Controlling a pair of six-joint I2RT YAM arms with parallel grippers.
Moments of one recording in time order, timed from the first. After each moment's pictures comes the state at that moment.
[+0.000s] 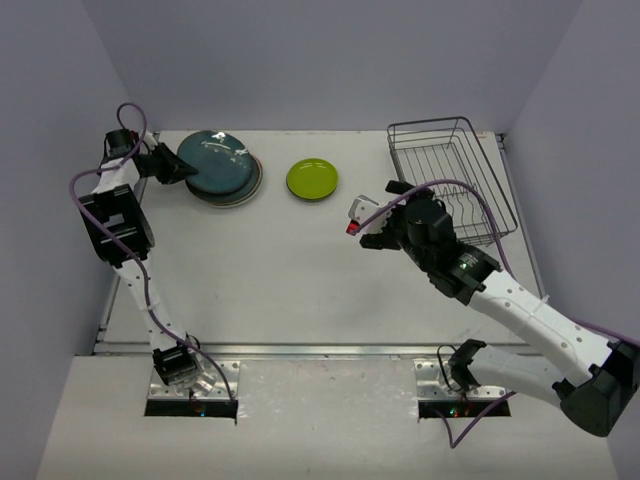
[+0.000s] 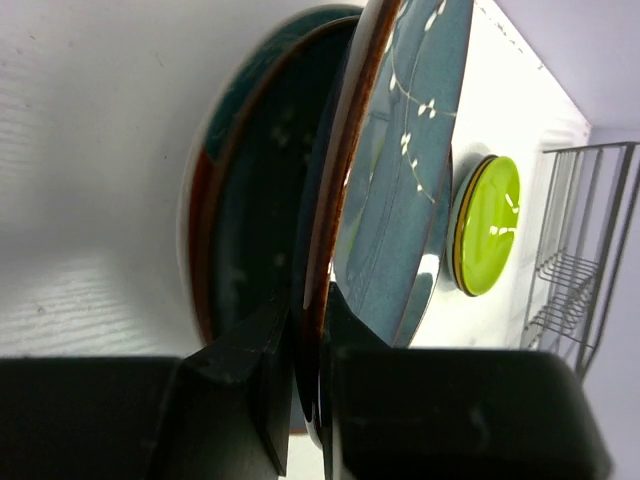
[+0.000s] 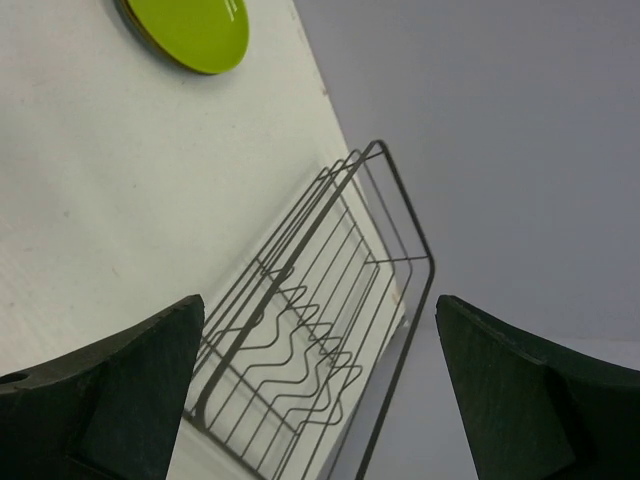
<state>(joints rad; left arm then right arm) 0.42 2.32 1.90 -0.46 0.79 -0.37 0.73 1.02 0.85 -0.17 0.34 -0.93</state>
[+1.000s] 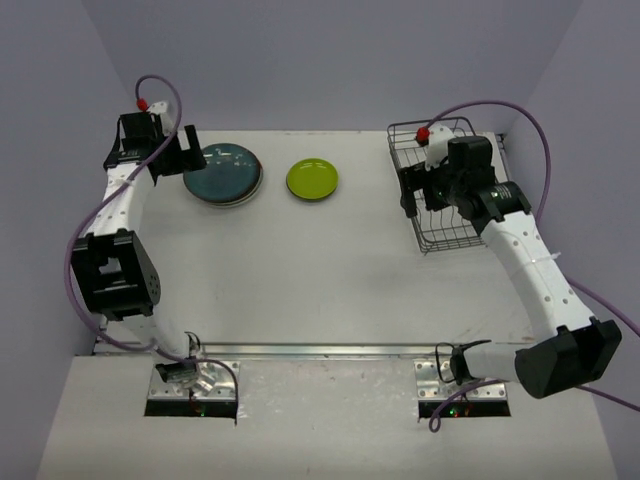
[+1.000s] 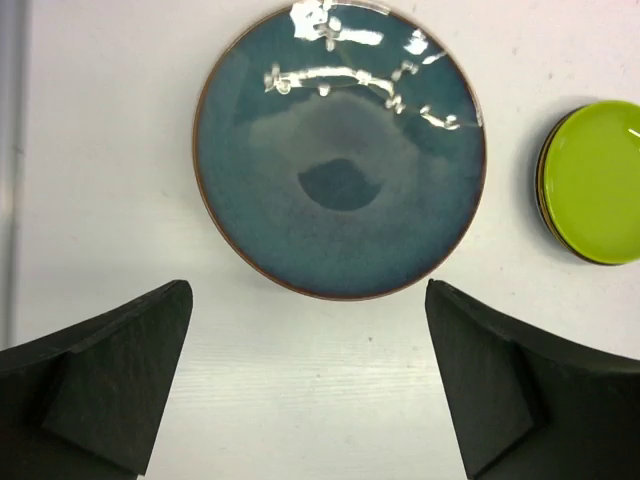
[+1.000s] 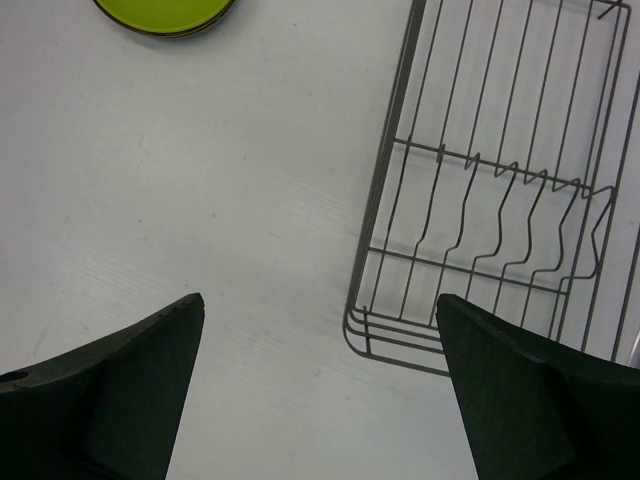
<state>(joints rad) 0.23 1.73 1.51 -0.48 0.23 -0.07 0.25 1.28 1.29 -0.68 -0.04 -0.14</state>
